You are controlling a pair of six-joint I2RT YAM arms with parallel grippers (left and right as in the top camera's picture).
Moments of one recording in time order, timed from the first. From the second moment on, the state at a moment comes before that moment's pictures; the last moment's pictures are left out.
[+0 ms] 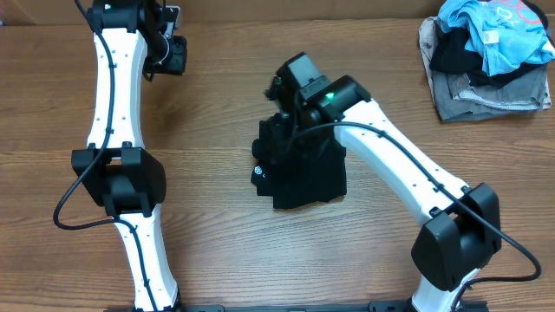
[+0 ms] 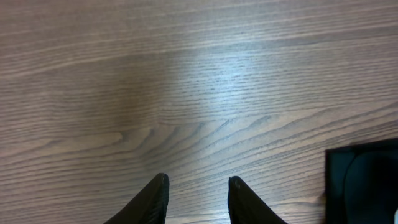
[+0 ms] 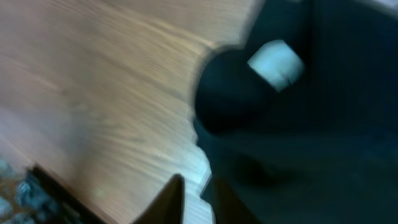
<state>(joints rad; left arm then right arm) 0.03 2.34 2.46 -1.38 0.10 0.08 0.58 1.90 1.70 -1.07 -0.33 0.27</state>
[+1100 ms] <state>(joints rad) 0.03 2.34 2.45 -1.34 0.10 0.08 0.20 1.92 1.22 -0.70 -0.23 0.27</state>
